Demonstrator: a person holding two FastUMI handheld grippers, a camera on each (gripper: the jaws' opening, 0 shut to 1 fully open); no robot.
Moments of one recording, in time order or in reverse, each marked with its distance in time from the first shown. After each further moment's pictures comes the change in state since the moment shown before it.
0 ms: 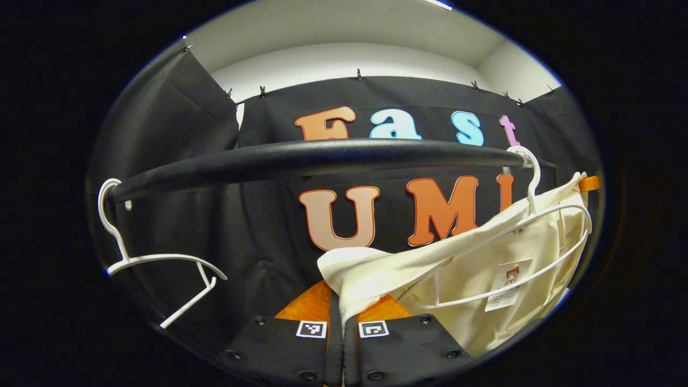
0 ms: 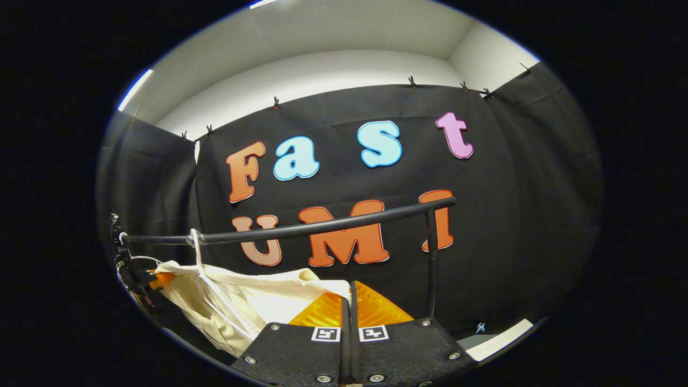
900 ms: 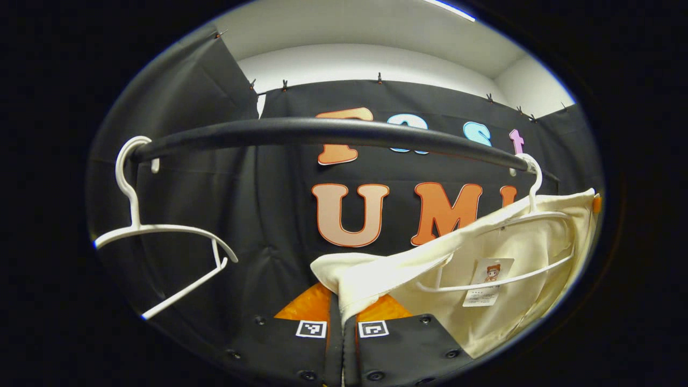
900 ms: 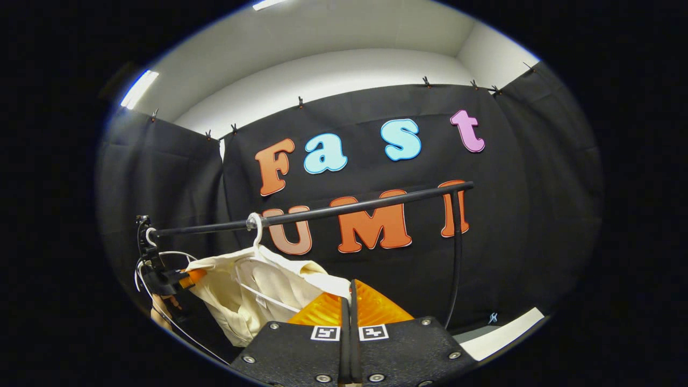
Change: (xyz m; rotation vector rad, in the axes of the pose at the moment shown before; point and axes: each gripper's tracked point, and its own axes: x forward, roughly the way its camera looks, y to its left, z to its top) left arm -0.039 0.027 -0.011 -0.079 -0.004 0.027; right arm -0.100 0.075 -0.014 0.041 0.032 0.104
